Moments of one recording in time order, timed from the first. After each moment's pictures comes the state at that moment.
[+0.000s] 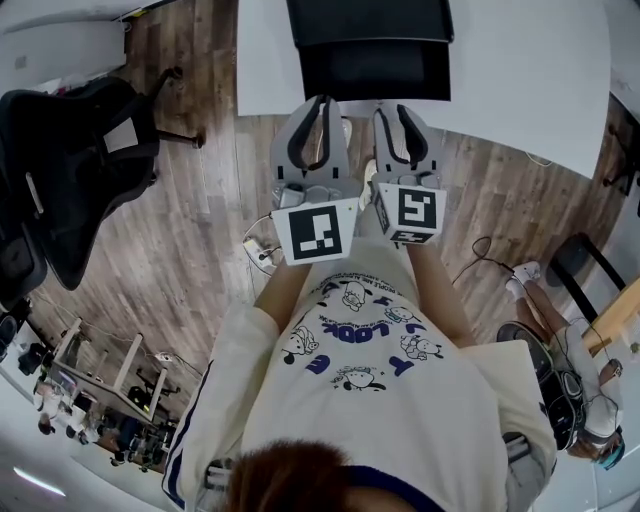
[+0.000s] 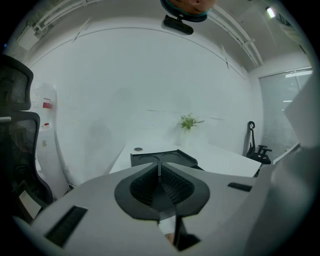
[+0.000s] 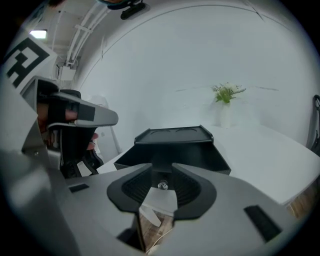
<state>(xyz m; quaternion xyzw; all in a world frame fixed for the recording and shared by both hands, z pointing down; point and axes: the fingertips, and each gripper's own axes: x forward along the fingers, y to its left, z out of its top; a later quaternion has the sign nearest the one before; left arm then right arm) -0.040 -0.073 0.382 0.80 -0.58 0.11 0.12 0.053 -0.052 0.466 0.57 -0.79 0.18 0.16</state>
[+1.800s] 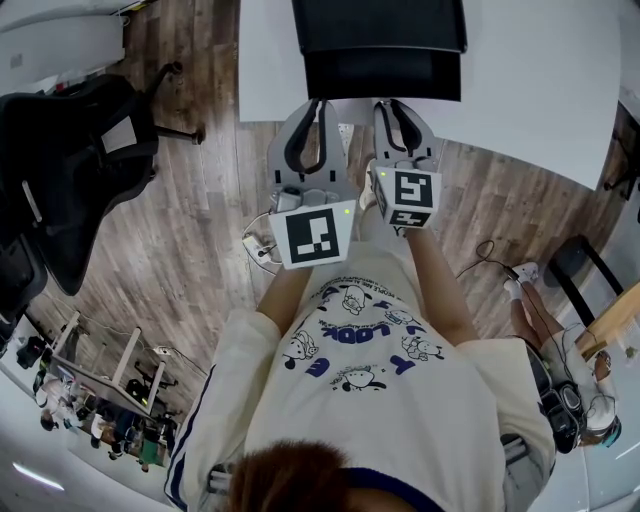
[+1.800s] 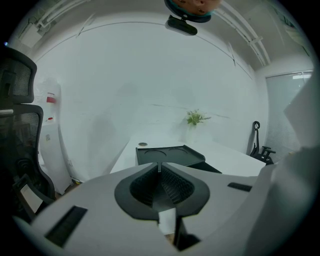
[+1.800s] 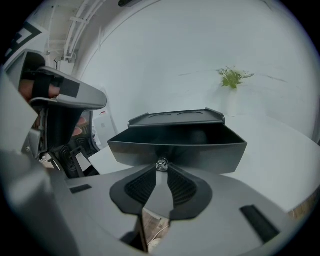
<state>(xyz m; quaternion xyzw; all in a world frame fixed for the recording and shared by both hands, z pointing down) -0.051 -0.084 0.401 0.78 -0.60 0.12 0.15 0.046 -0.073 0.517 0.55 -0.79 0.21 0.20</state>
